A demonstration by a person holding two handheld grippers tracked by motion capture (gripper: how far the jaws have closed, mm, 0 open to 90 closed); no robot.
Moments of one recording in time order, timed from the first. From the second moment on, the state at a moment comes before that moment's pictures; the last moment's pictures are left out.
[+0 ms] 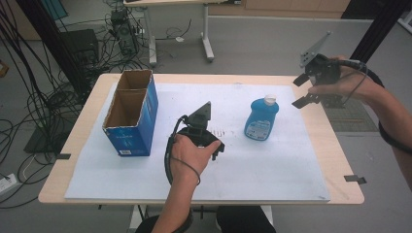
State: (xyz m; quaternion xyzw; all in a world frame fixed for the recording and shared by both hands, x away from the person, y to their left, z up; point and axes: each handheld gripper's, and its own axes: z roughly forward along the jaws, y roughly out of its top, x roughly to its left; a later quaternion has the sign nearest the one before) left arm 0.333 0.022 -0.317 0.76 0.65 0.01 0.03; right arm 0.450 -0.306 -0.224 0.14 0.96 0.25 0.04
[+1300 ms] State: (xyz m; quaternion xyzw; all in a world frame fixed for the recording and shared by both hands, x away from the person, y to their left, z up) left arm 0.332 0.032 -0.332 0.76 0.65 0.02 0.01; right arm 0.443 -0.303 -0.359 0.16 0.90 0.40 0.08
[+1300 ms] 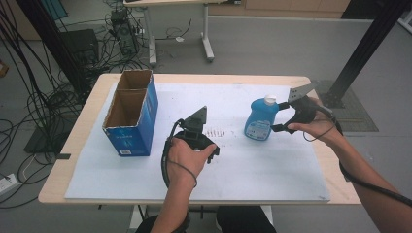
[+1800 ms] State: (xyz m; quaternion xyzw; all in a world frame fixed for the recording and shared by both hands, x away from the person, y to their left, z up) left arm 0.335 0.034 -0.337 0.75 0.66 0.02 0.01; right arm 0.442 -0.297 -0.386 0.16 0.89 0.42 0.09
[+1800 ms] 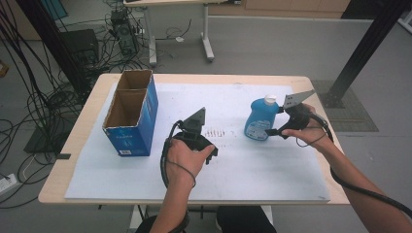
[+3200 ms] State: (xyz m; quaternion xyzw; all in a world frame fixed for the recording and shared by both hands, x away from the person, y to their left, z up) left arm 0.335 0.032 -0.336 0.76 0.65 0.02 0.01; right arm 0.450 -0.282 -0.407 0.16 0.86 0.48 0.07
